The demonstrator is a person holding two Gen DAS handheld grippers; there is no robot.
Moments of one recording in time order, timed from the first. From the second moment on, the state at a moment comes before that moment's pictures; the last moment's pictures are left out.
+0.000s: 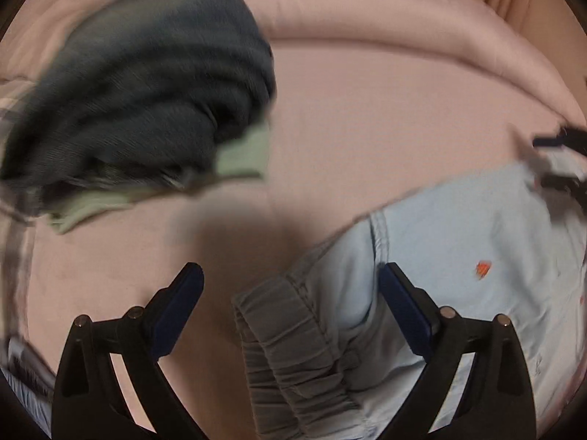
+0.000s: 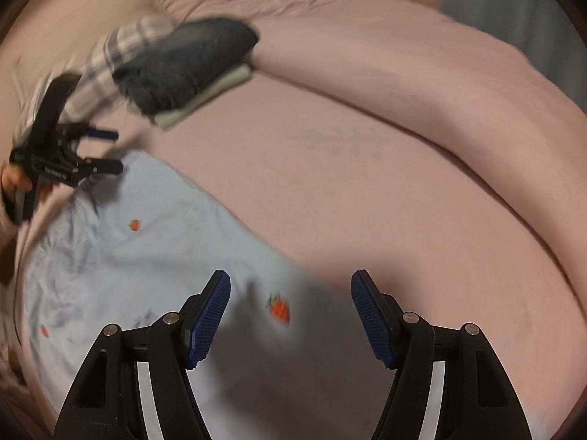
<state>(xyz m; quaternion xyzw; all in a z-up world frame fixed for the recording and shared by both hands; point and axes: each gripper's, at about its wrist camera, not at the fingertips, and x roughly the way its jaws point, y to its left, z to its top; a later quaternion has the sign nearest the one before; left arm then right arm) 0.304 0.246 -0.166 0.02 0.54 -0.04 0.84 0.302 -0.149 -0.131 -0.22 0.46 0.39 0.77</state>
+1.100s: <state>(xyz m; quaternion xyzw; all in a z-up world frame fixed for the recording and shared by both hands) 0.121 0.175 -0.058 0.15 0.32 -0.02 0.94 0.074 -0.172 -0.007 -0.39 0.26 0.29 0.84</state>
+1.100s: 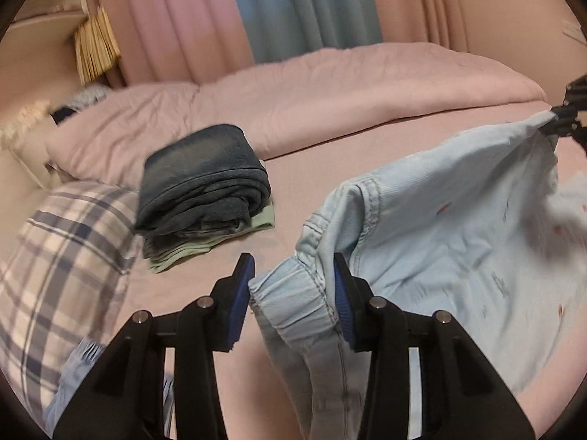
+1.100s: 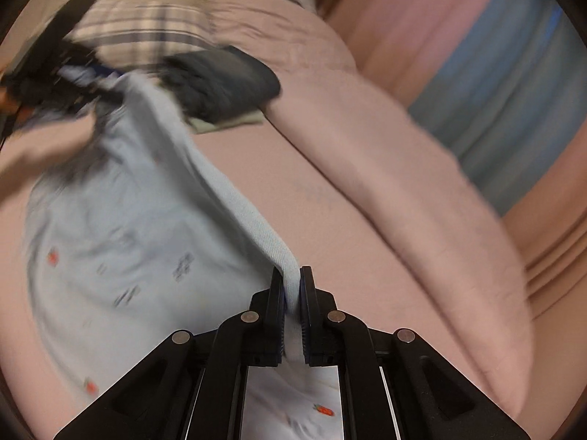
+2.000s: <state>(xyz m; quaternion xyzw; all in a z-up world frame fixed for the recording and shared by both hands) 0.001 0.202 -0.138 0.12 0.36 0.02 0.92 0.003 -0.227 -0.074 -0.23 0.41 0.37 0.80</state>
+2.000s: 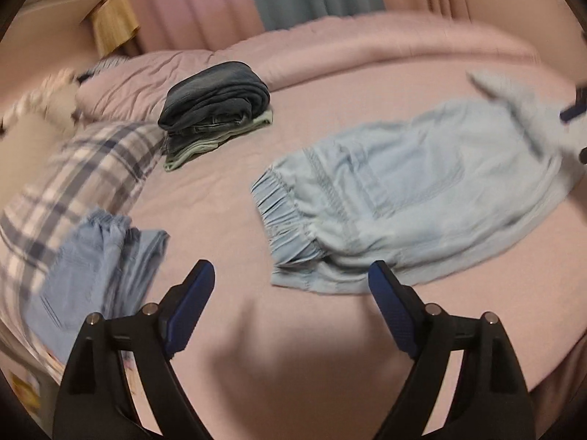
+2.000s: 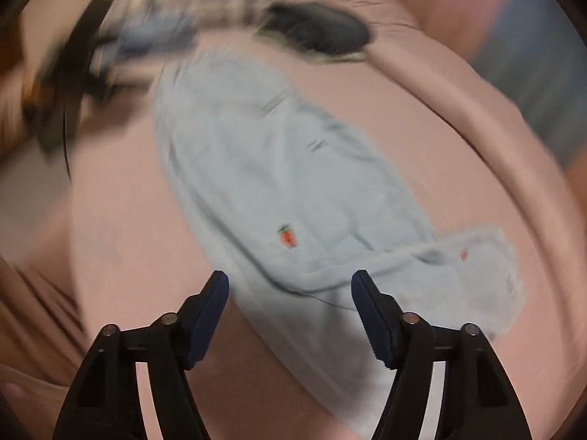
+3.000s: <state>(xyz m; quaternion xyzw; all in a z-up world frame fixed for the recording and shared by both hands) 0.110 -0.102 -0.167 0.07 0.46 -0.29 0.84 0.200 -0.359 -0.069 0.18 0.50 0.17 0.83</state>
